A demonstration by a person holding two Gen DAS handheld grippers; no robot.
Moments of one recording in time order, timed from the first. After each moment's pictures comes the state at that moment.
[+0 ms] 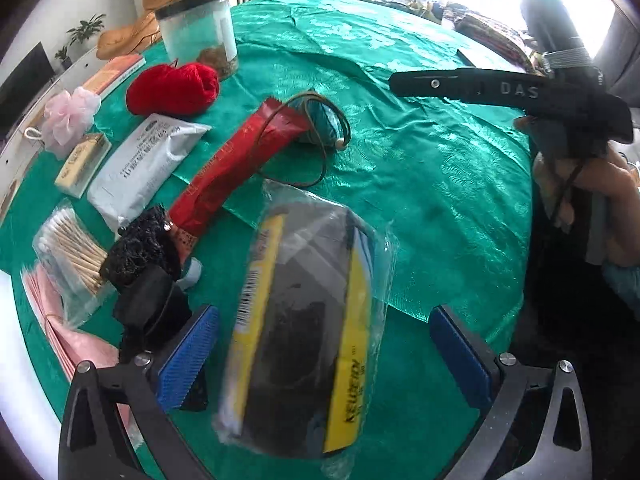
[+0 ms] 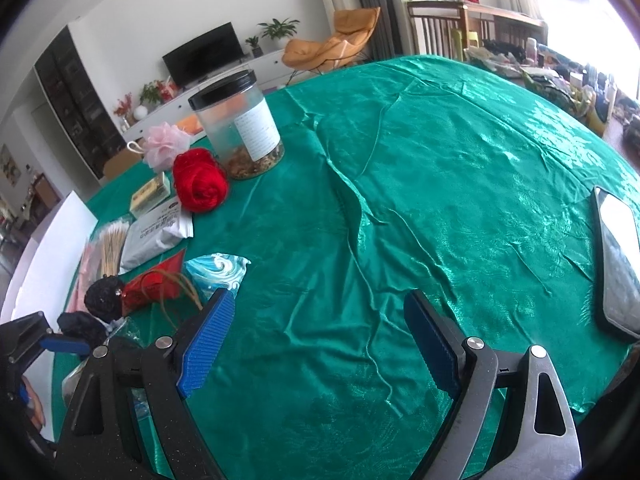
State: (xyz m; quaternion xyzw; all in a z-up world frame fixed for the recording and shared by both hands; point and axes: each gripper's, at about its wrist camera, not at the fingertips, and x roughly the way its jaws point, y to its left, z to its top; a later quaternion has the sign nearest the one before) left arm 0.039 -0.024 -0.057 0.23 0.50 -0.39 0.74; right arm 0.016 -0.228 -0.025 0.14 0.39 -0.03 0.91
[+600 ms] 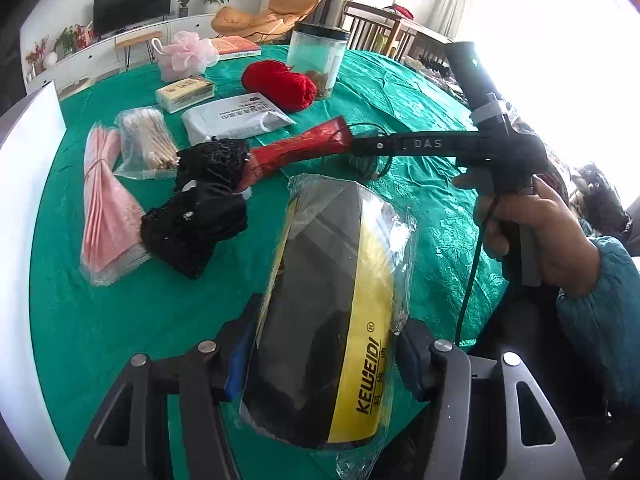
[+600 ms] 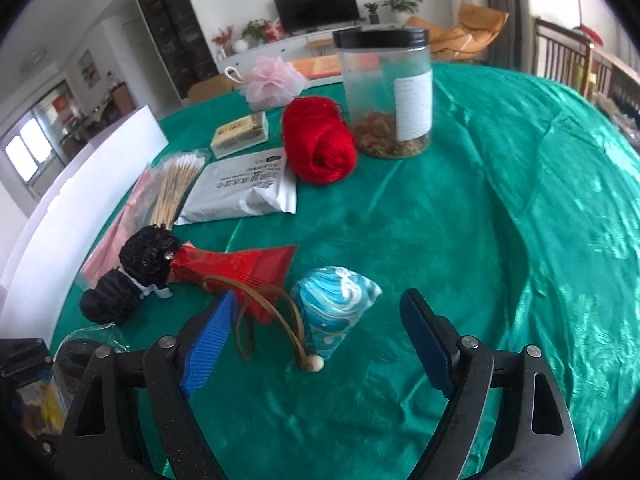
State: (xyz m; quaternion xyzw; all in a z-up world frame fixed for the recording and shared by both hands) left arm -0.018 0.046 -0.030 0.01 0.47 -0.29 0.83; right arm 0.086 -0.173 -0.043 0.07 0.45 0.16 0.87
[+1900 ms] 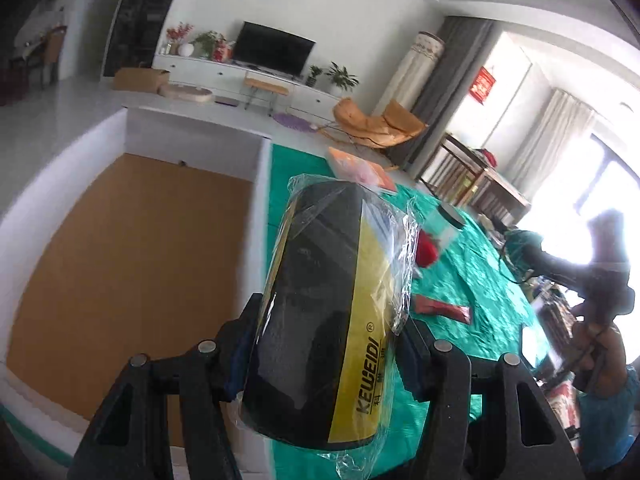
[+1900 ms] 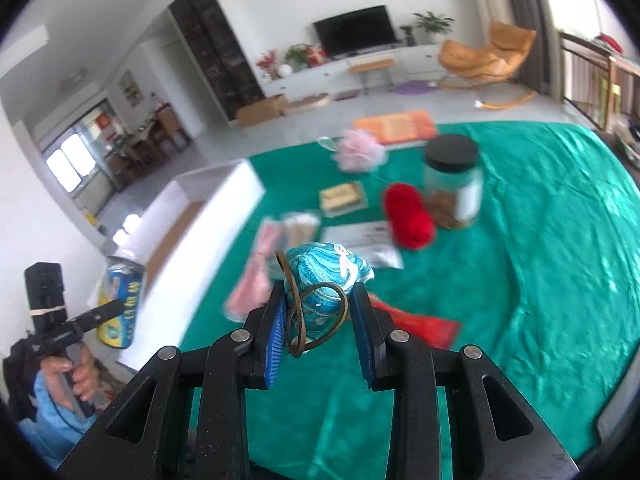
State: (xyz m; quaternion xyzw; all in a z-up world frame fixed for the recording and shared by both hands) left arm -0.039 0.282 0.070 -0.17 0.35 -0.11 0.92; right arm 0.021 -0.084 0.132 0.09 0.38 0.28 0.87
